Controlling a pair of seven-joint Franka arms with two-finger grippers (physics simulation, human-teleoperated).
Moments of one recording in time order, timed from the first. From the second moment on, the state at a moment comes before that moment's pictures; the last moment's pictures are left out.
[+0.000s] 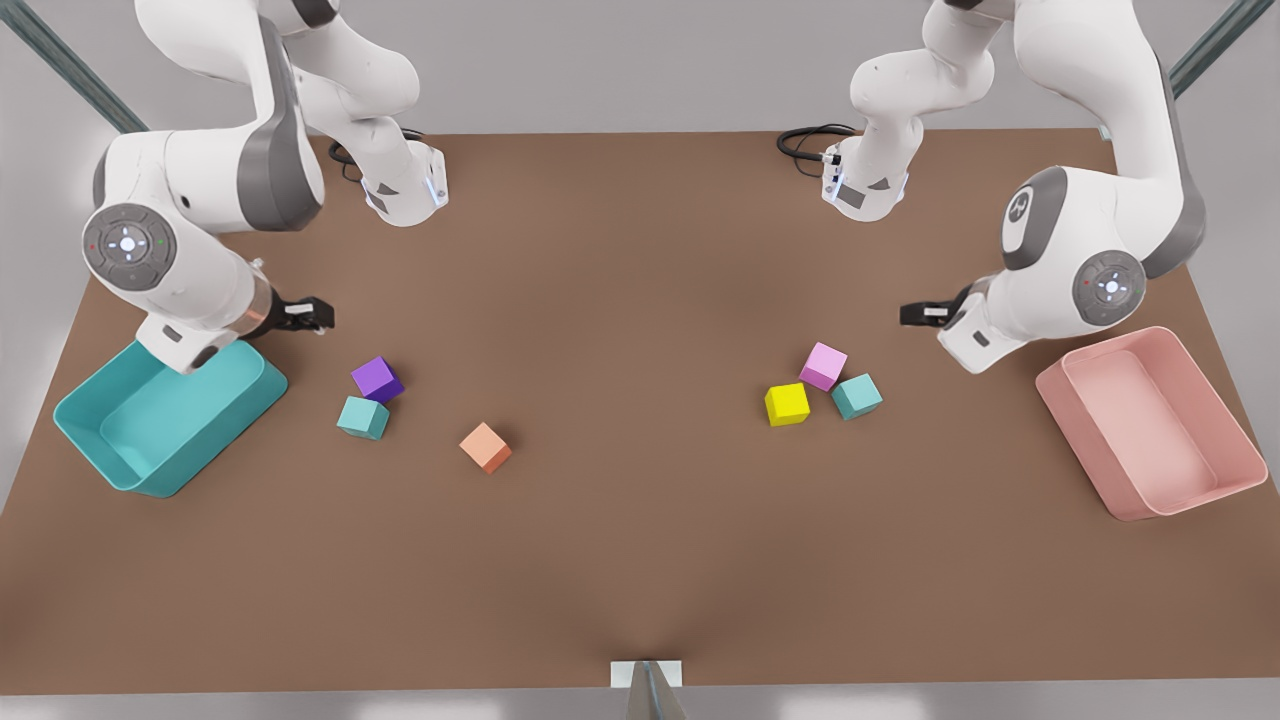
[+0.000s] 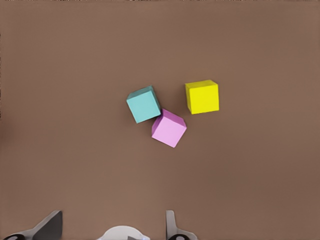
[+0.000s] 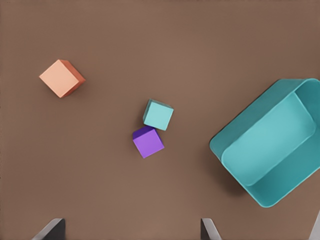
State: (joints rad) left arm 0.17 0.16 -0.33 -1.61 -0.03 1.40 -0.15; right arm 0.14 0.19 0.03 -1.38 -0.12 1.32 0.03
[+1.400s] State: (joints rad) left arm 0.17 0.18 -0.33 -1.62 -0.03 1.38 -0.19; right arm -0.04 0.44 0.04 -2.04 -0.05 2.26 0.11
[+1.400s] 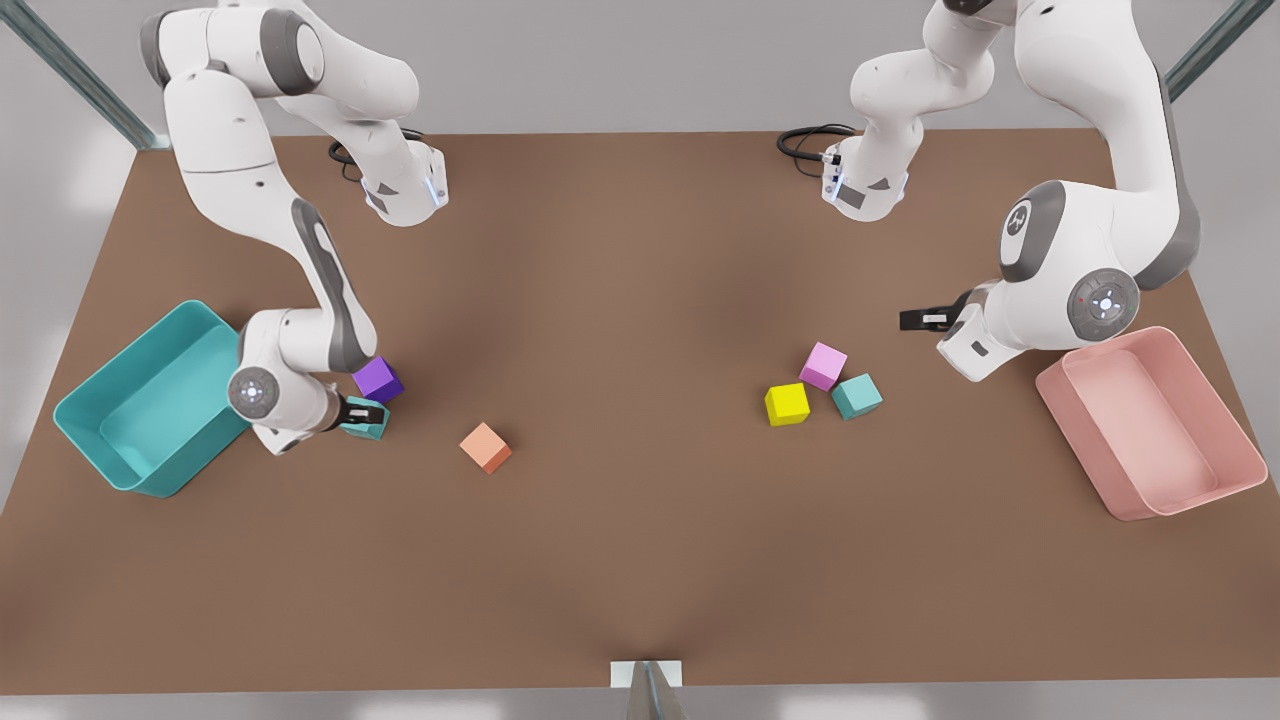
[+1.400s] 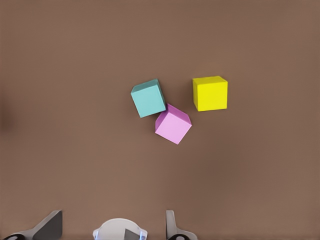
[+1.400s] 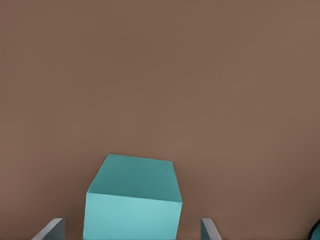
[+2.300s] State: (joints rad) left arm 0.27 0.38 -0.32 -1.61 0.06 1.56 -0.19; right arm 0.36 0.48 0.35 -1.60 0.10 2.09 0.32
